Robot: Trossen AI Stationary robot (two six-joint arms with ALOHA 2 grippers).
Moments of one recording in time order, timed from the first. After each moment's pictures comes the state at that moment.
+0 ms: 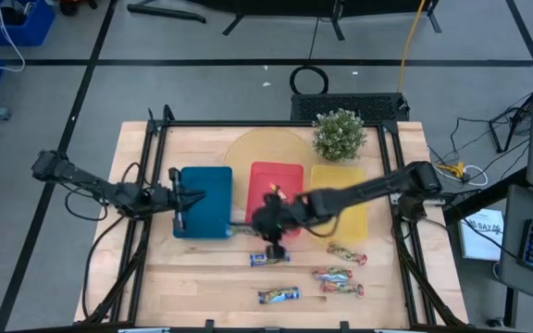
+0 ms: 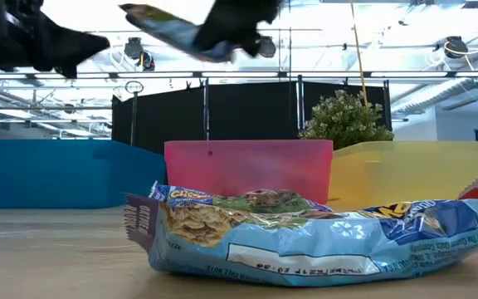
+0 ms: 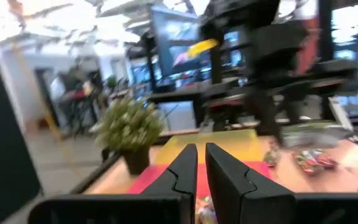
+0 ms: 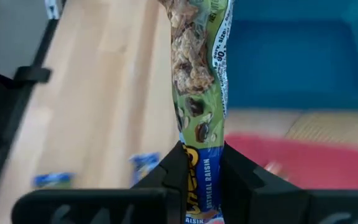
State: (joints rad) left arm -0.36 0.46 0.01 0.63 -0.47 0.24; right arm 0.21 1.88 1.57 -0.48 0.03 0.15
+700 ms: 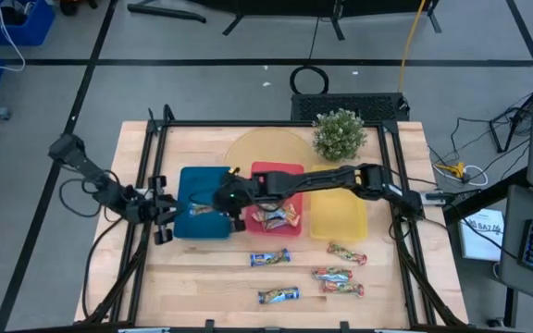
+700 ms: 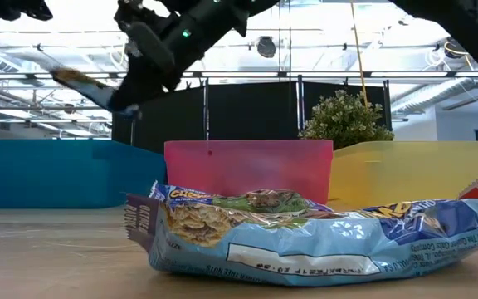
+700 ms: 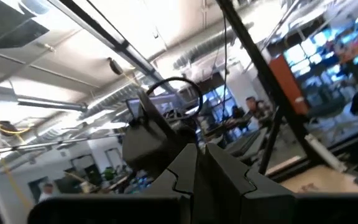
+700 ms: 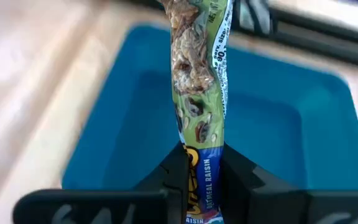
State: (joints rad) left arm -0.69 0.45 0.01 0.95 -0.52 0.78; right arm 0.02 2.30 2.03 -0.43 -0.04 -0.22
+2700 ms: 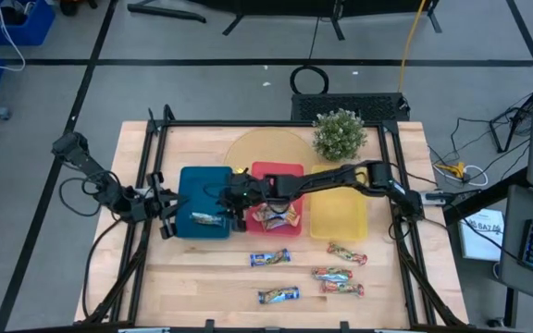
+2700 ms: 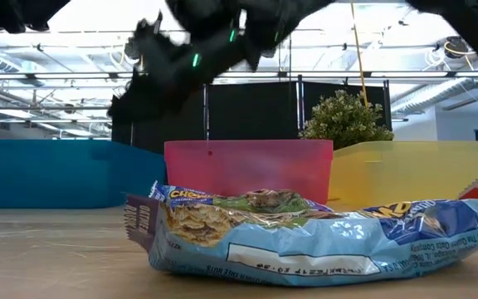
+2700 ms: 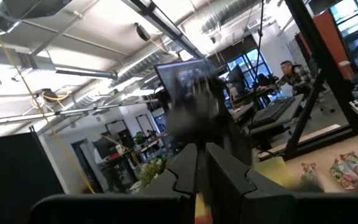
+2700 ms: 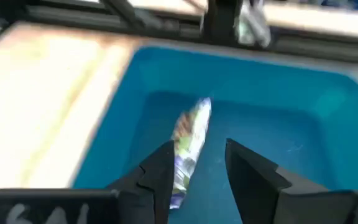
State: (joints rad) left arm -0.73 0.45 0.01 0.94 -0.77 0.83; right arm 0.00 2.20 1.71 -0.04 -0.11 -0.11
